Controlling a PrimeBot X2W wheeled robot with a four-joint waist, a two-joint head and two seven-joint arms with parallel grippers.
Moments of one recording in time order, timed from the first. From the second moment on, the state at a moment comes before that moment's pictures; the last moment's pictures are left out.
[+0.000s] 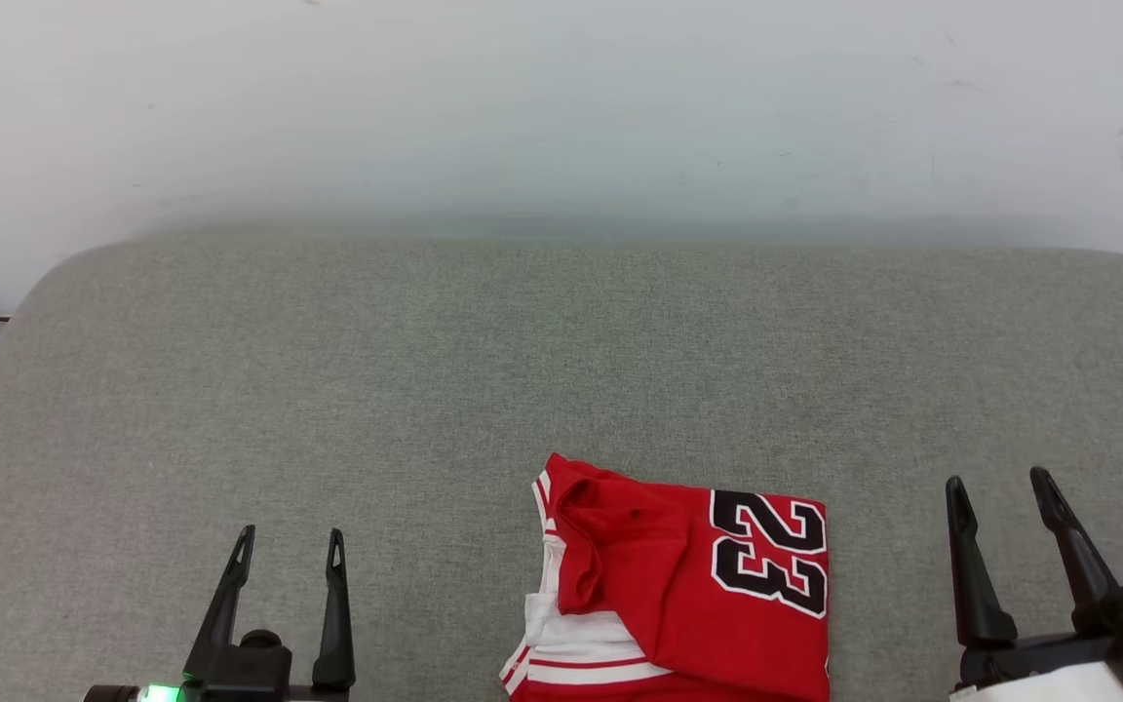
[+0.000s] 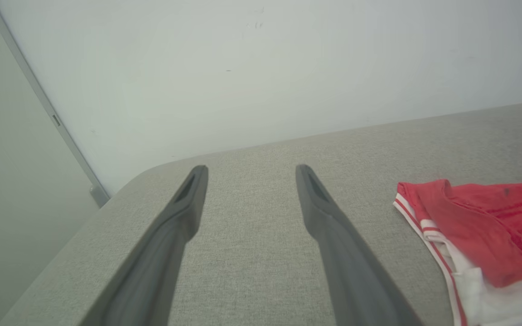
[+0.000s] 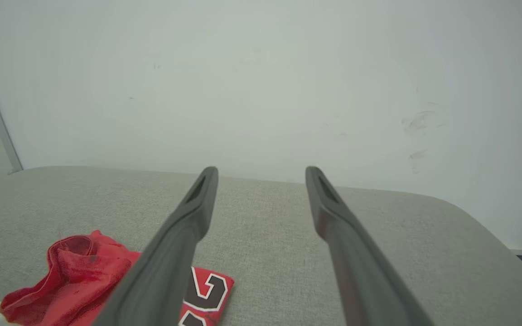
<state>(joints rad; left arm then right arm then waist) 0.14 0.20 -0.17 -0.02 -0.01 0.23 -0.26 0.12 -0.07 -0.06 -0.07 0.08 0.13 -0.26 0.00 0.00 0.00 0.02</state>
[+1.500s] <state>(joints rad) 0.12 0.19 -0.20 0.00 -0.01 0.21 -0.26 -0.20 -0.38 0.12 -0.12 0.37 0.13 0.37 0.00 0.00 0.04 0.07</state>
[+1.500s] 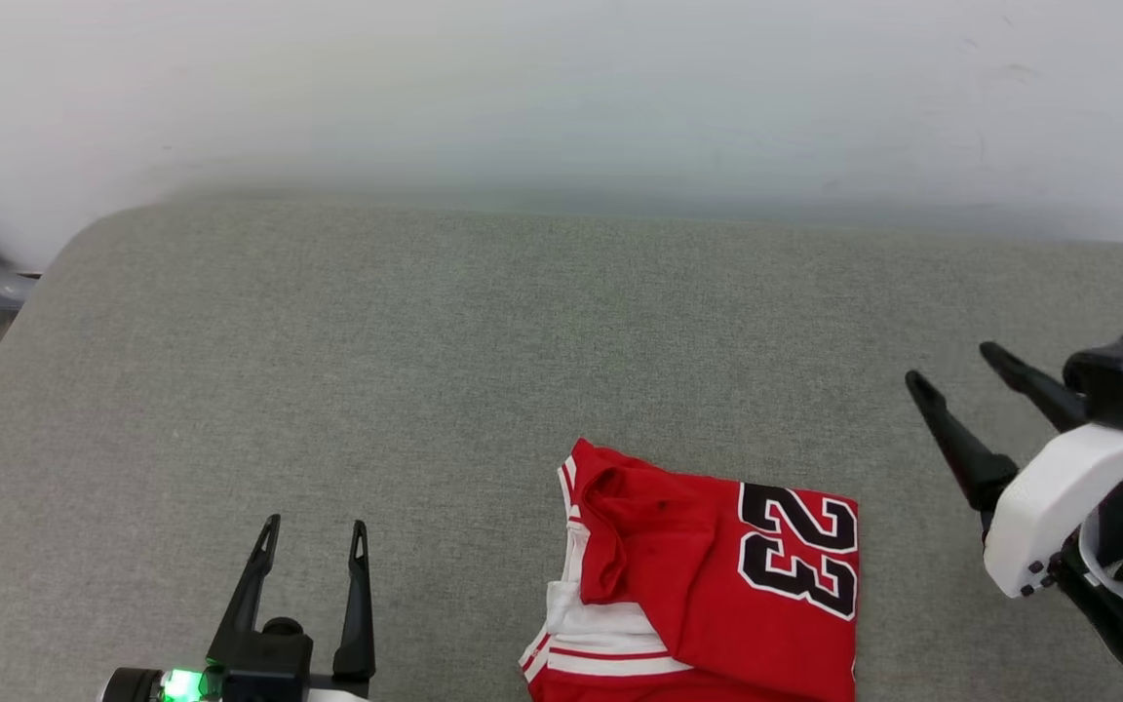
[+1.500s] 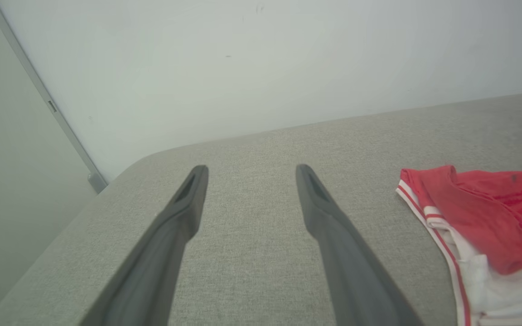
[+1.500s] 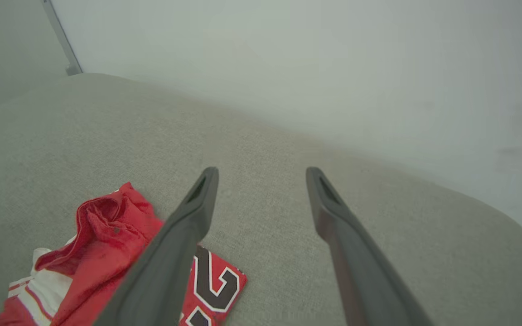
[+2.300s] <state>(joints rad) 0.02 0.15 -0.23 0.01 -0.01 0.21 -0.26 -0.24 -0.52 0.37 0.10 0.74 0.13 0.89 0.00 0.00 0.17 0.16</state>
